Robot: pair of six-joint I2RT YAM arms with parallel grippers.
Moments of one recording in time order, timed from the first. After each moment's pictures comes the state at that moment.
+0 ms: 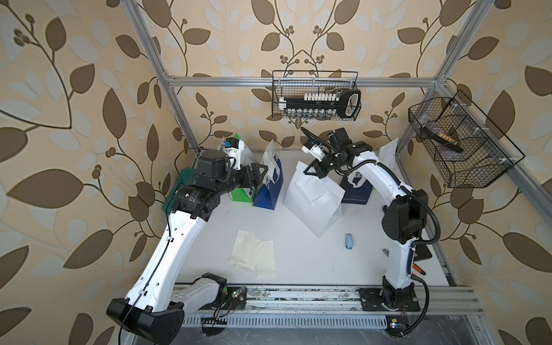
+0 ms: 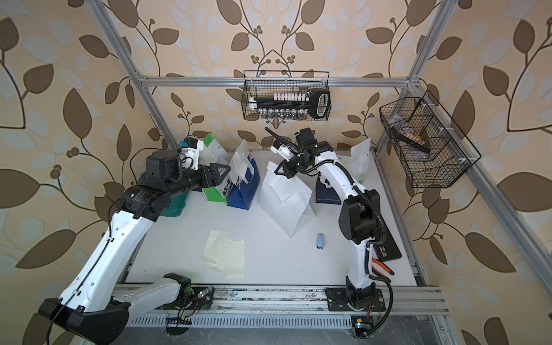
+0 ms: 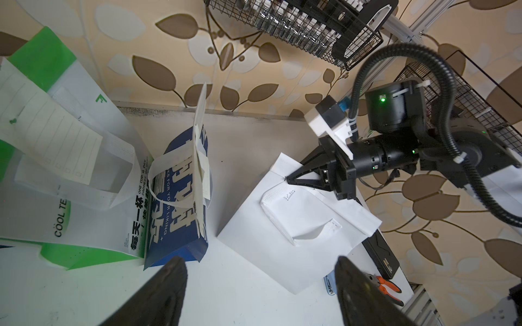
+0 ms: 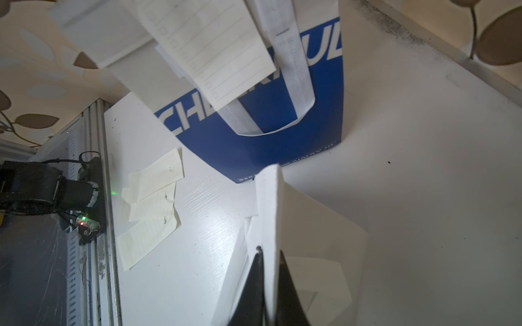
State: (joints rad) left arm -0.25 1.10 1.34 -0.67 0.31 -0.37; right arm 0.35 1.98 1.92 -0.92 -0.66 -0.37
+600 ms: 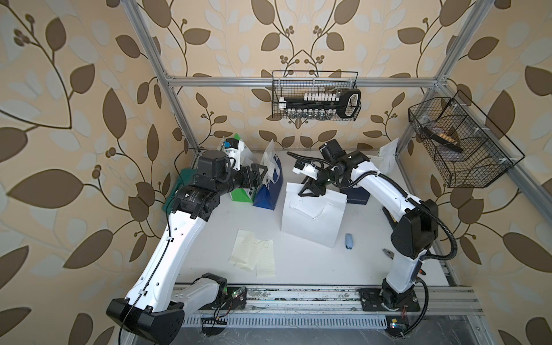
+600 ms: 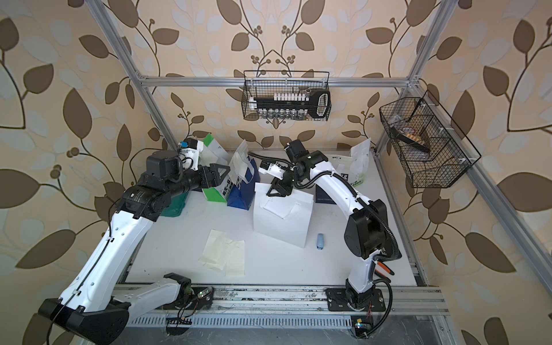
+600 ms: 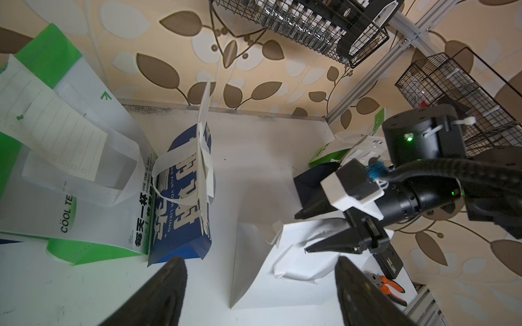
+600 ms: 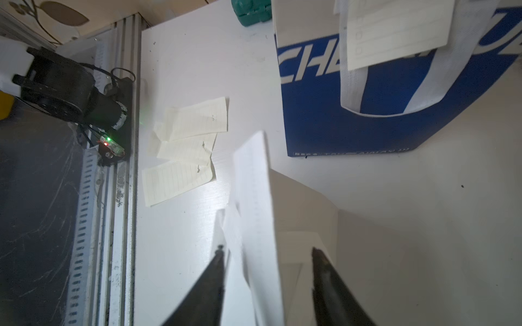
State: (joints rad) left arm -0.25 1.10 1.34 -0.68 0.31 -0.37; right arm 0.48 1.85 1.73 -0.96 -0.58 -0.57
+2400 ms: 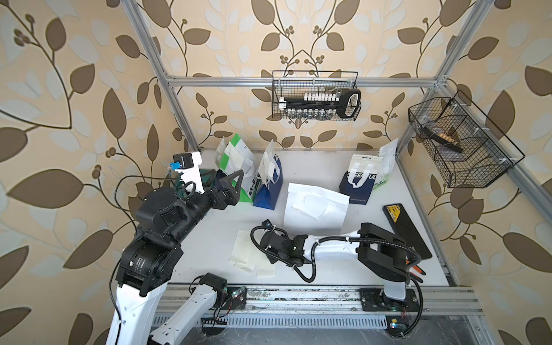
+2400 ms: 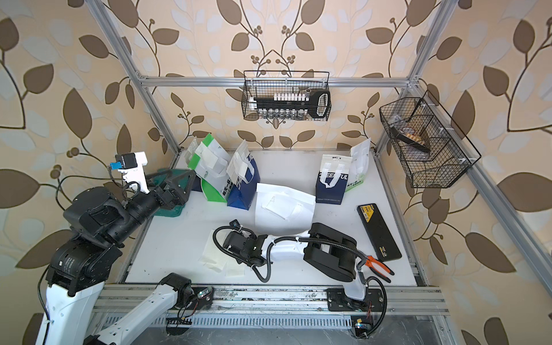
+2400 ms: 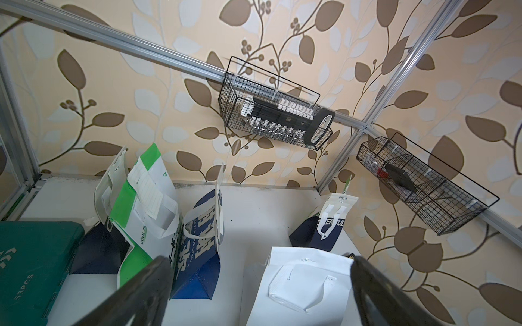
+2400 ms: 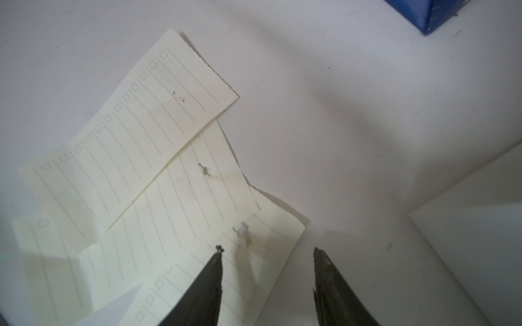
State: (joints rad) left arm -0.30 0.73 1.36 -0.72 0.11 -0.38; right arm 1.23 1.97 1.19 -0.20 0.34 0.59
